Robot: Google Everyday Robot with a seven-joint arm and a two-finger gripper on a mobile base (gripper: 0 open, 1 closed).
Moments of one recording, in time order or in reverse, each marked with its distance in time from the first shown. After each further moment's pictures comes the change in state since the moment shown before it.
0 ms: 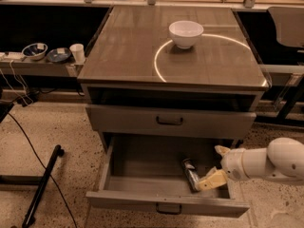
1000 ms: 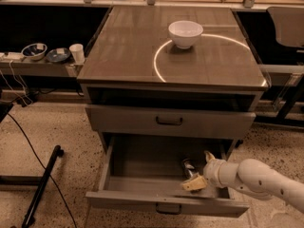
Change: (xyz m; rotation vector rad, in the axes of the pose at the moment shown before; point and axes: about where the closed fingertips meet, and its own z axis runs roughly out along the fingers) arm 0.045 -0.046 0.104 0.172 -0.061 -0.037
